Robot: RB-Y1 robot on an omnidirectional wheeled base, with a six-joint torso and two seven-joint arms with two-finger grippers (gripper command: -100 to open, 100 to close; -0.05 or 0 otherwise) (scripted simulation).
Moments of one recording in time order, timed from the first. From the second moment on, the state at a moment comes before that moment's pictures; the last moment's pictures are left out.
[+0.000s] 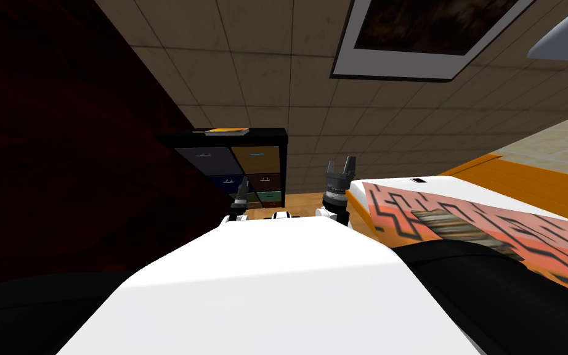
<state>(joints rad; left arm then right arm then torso) 0.37 0.15 -0.04 -1.76 -0.11 -0.61 -0.16 0.51 -0.03 0.07 -2.30 -0.08 -0.64 0.09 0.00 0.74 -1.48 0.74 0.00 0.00</state>
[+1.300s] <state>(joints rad) 0.30 0.04 -0.04 -1.42 -0.12 -0.66 -0.17 0.51 -0.03 0.07 -2.30 -0.08 -0.64 0.09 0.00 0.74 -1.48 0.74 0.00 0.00</state>
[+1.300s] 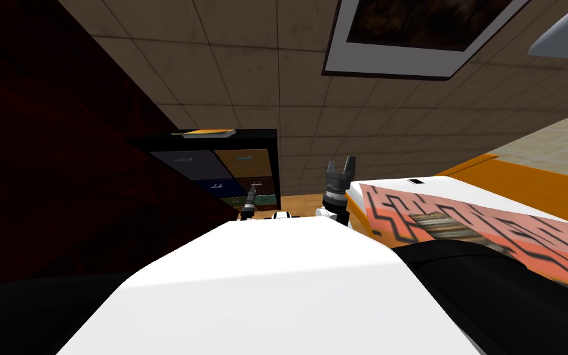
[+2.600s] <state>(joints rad) 0.32 0.05 -0.06 -1.47 -0.13 -0.62 -0.16 0.51 -0.03 0.07 -2.30 -0.08 -0.64 0.09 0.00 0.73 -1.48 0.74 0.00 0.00</state>
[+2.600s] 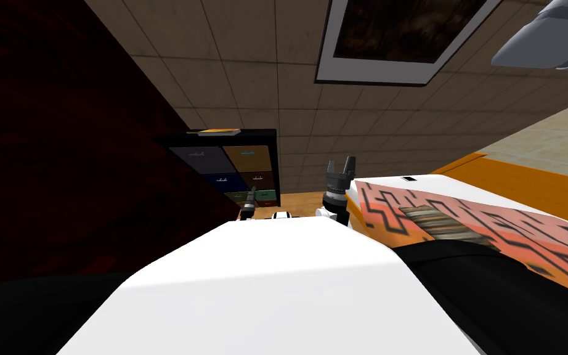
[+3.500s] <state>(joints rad) 0.29 0.05 -0.05 -1.48 -0.12 -0.58 -0.16 0.51 -0.03 0.07 -2.30 -0.08 -0.64 0.09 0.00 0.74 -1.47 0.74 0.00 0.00</state>
